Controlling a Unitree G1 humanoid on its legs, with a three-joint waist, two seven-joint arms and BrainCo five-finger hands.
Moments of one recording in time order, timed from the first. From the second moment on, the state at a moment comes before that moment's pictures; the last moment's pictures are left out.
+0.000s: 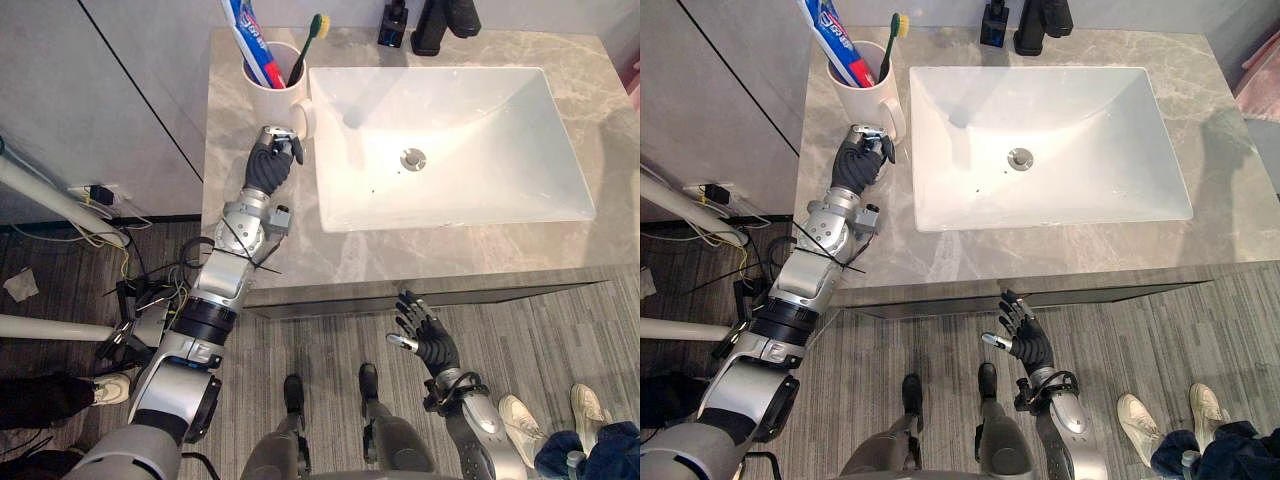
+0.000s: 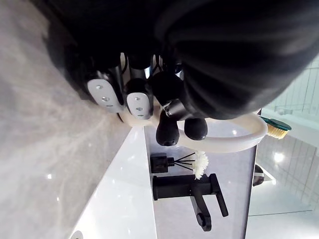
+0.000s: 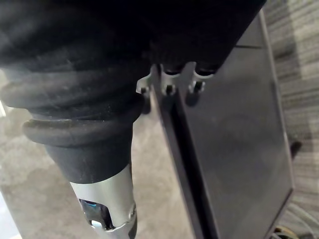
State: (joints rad) left arm -0.71 0.32 -0.19 0.31 -0.21 -0.09 0.11; right arm 0.27 -0.09 0.09 -0.04 0.36 -0.06 0.17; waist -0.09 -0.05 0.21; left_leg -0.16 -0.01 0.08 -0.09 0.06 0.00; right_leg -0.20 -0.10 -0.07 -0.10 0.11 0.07
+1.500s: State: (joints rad) left arm -1.08 0.46 -0.19 0.56 -0.32 -0.08 0.15; right arm 0.32 -0.08 0.09 -0.06 0.38 -0.07 0.15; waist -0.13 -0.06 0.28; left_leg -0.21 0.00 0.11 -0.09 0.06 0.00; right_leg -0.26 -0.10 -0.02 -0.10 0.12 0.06
